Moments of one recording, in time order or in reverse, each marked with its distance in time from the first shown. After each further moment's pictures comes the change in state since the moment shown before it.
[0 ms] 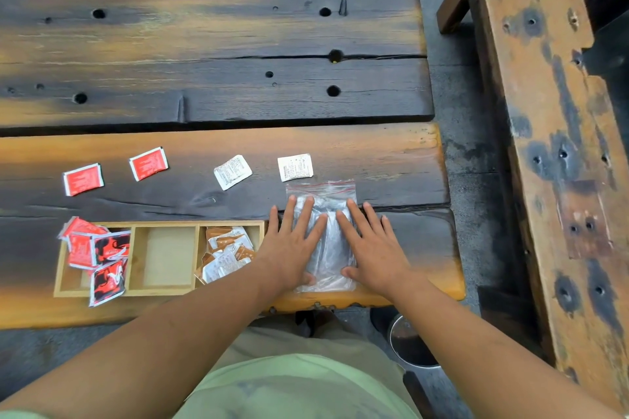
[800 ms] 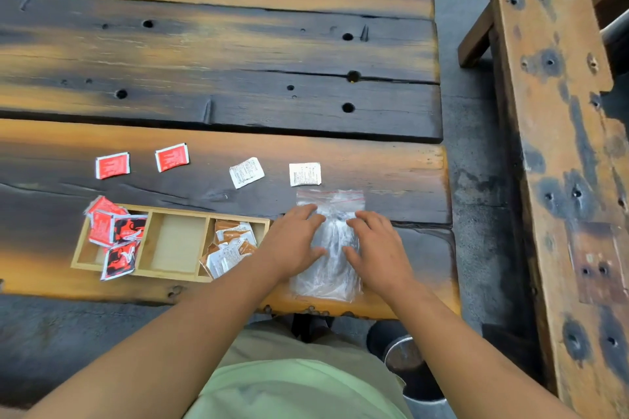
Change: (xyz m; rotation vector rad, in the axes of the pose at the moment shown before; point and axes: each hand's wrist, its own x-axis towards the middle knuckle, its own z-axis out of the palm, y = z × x) left_hand -0.008 0.000 -0.037 -0.512 0.193 -0.143; right_hand -0.008 -0.001 -0.034 0.229 0.254 0.001
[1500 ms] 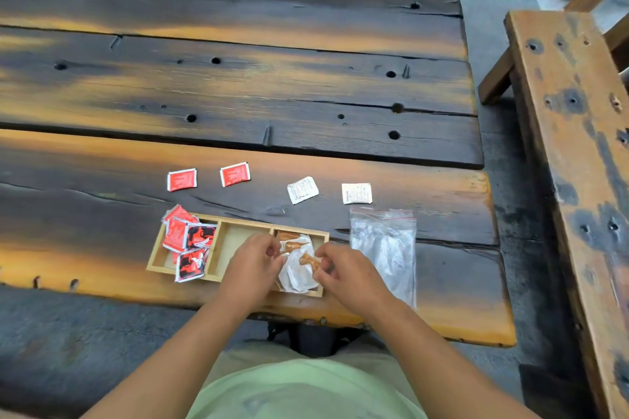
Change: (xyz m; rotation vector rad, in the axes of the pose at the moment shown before) left_hand -0.117 -0.117 -0.027 -0.418 0.382 -0.331; right_hand 0.000 -0.145 0.028 0.274 -0.149 -0.094
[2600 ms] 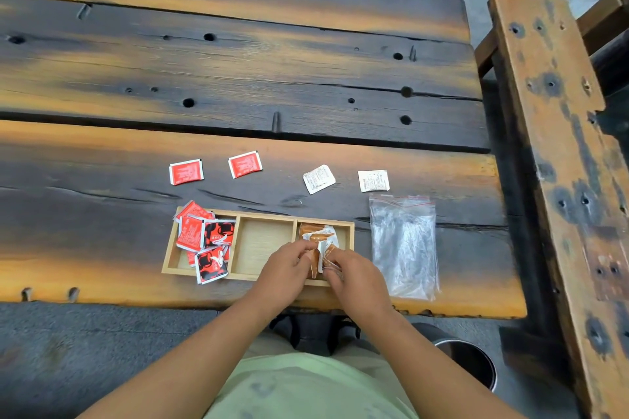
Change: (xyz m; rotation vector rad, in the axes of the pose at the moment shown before) left_hand 0.003 -0.021 0.004 -0.374 -0.362 -0.073; right_hand 0.001 -0.032 0.062 -0.070 0.165 0.153
